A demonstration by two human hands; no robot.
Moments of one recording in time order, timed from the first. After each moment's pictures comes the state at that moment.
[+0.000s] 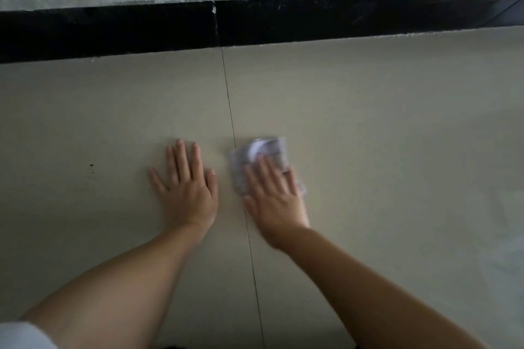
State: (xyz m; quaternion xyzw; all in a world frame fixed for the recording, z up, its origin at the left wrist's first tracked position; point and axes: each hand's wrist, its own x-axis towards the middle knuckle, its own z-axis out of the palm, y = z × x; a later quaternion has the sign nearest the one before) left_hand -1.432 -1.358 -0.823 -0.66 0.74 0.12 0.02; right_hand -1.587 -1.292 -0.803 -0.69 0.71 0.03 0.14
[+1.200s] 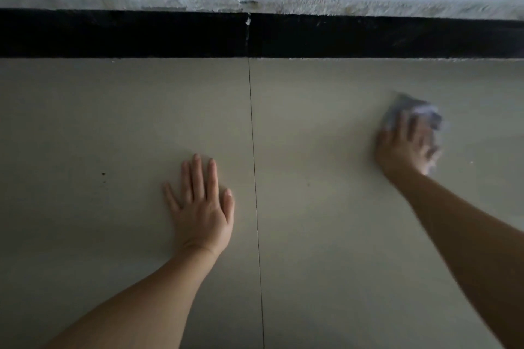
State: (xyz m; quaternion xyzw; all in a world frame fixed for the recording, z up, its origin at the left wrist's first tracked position) left_hand -1.431 -1.356 -0.829 -0.67 0.74 0.06 -0.01; right_hand -1.773 -1.394 -0.787 -0.34 0.92 0.06 0.19
